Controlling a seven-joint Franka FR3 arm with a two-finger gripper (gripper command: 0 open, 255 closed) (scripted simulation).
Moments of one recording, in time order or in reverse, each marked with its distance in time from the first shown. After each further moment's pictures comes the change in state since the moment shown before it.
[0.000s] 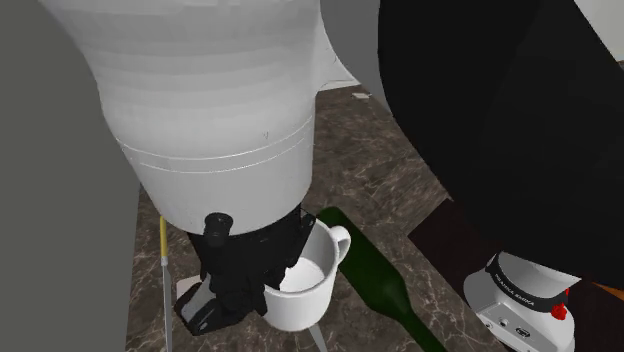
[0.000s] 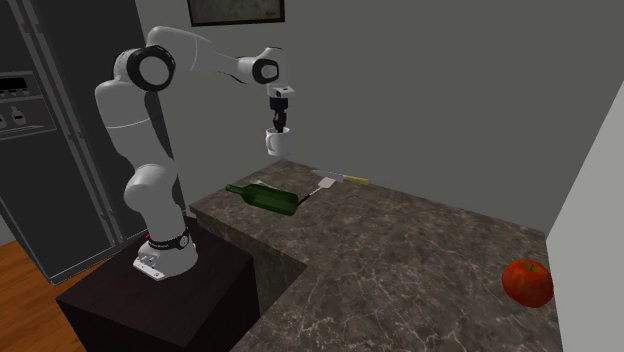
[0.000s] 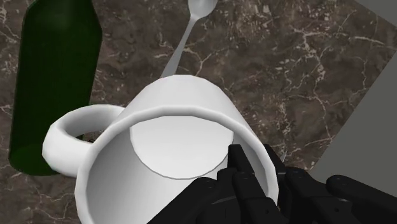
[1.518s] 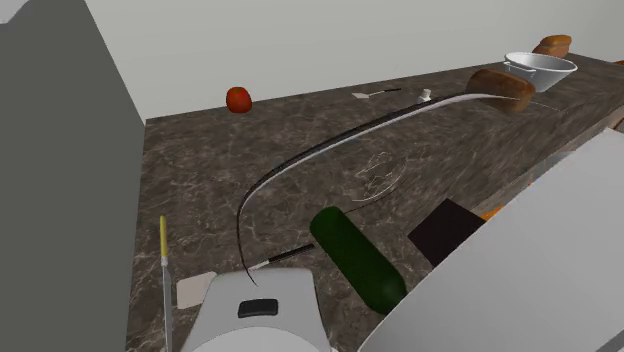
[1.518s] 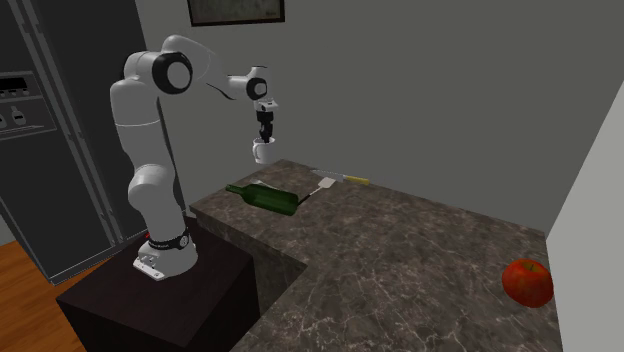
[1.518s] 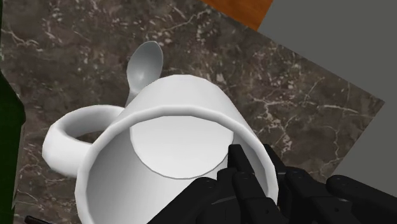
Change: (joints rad) arm 0.105 0.135 0.136 -0.061 -0.085 0.165 0.275
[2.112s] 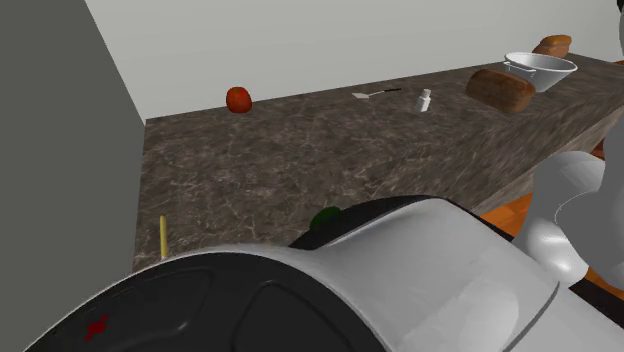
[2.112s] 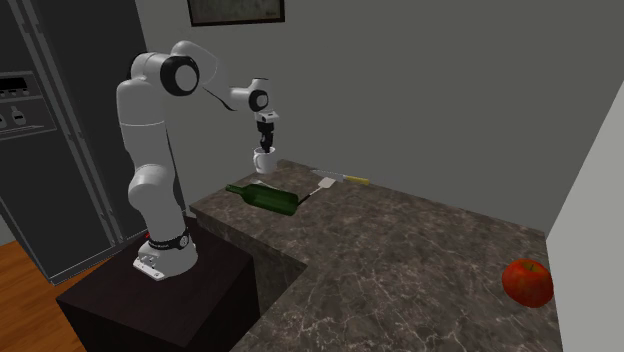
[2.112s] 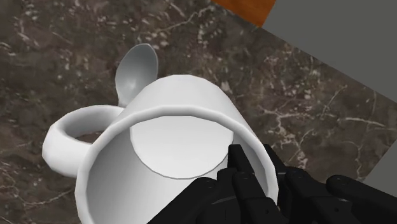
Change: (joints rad) arm 0.008 0.055 0.001 -0.074 -0.046 0.114 0.036
